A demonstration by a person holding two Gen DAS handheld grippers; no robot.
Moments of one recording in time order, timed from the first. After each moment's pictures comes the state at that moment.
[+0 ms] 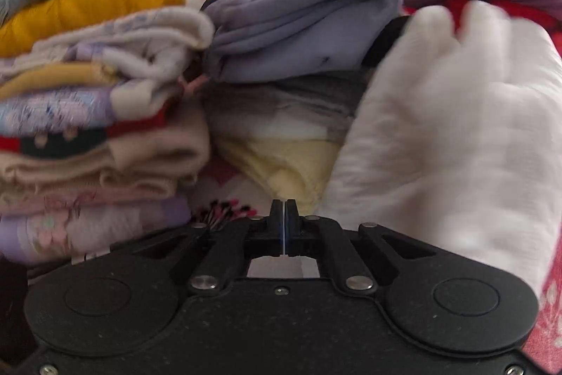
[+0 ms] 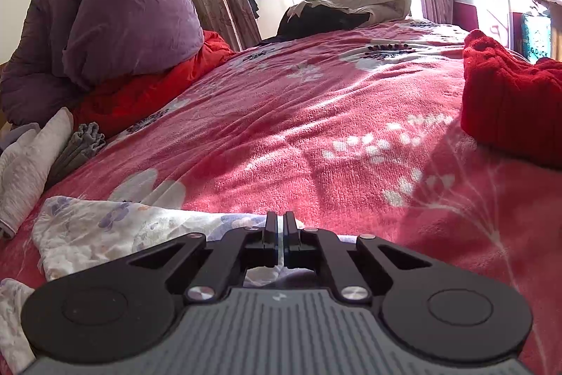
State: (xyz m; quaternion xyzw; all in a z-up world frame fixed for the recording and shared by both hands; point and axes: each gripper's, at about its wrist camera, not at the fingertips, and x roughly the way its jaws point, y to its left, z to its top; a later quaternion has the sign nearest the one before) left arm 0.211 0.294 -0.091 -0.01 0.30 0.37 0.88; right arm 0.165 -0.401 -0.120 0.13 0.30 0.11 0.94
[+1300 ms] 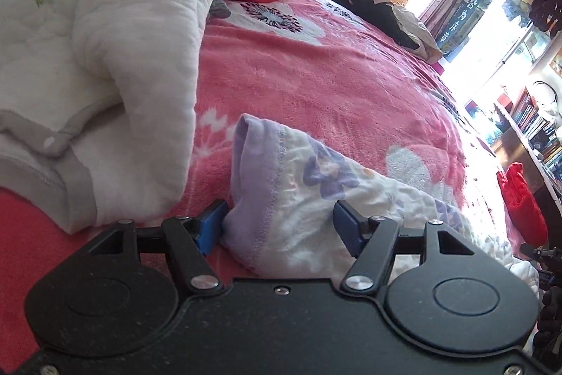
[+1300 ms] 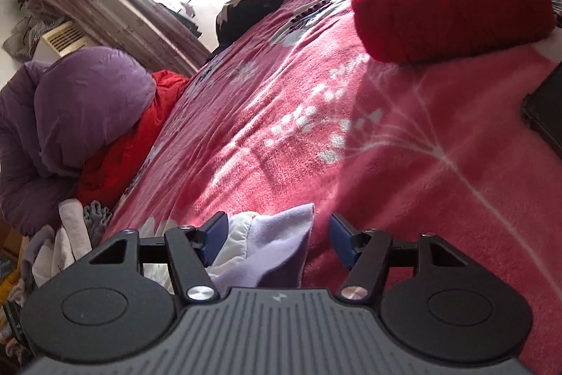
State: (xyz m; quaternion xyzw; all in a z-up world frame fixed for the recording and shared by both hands) left arm 0.207 0.123 -0.126 -0.21 0.38 -0.10 0.90; right arm 0.156 -0.458 -0.143 0.33 0.33 0.07 0.88
